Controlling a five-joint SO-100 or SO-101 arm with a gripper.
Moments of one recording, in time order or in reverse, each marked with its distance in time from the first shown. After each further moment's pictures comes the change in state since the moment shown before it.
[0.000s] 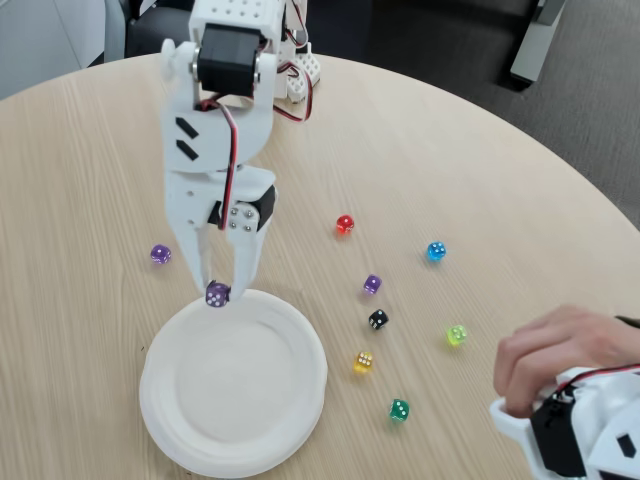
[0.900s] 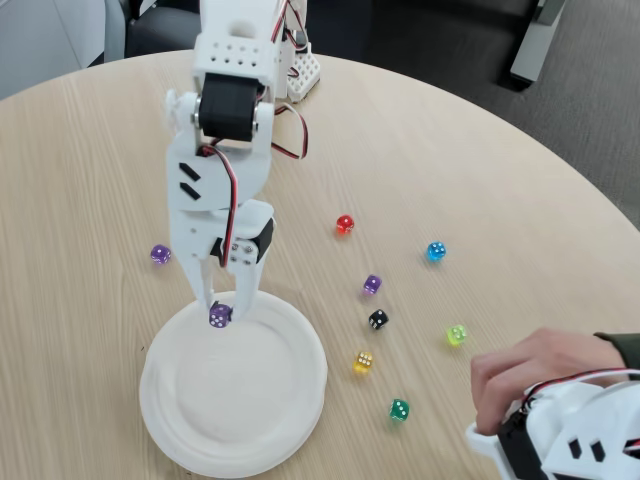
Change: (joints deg) arm 0.1 -7.7 0.0 -2.8 0.0
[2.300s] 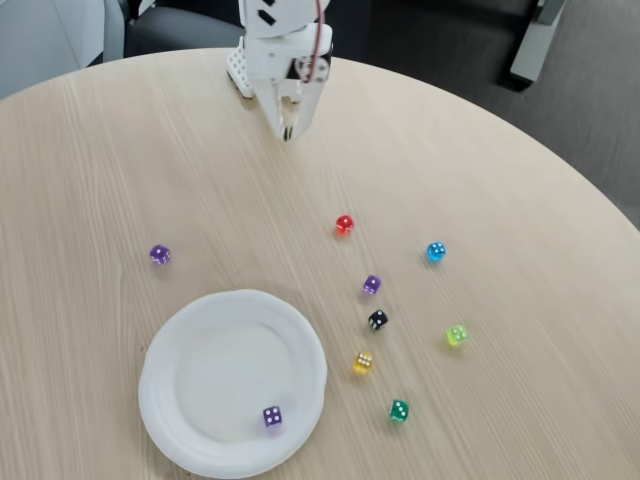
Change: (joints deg) arm -15.0 71.9 58.3 27.6 -2.5
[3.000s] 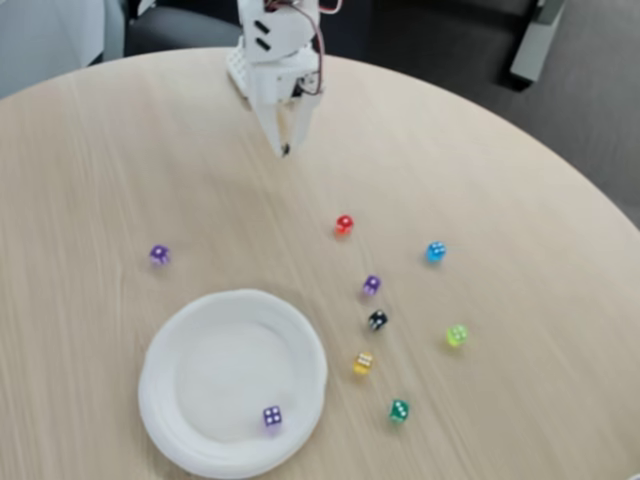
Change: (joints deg) arm 0.5 21.4 27.9 -10.5 -18.3
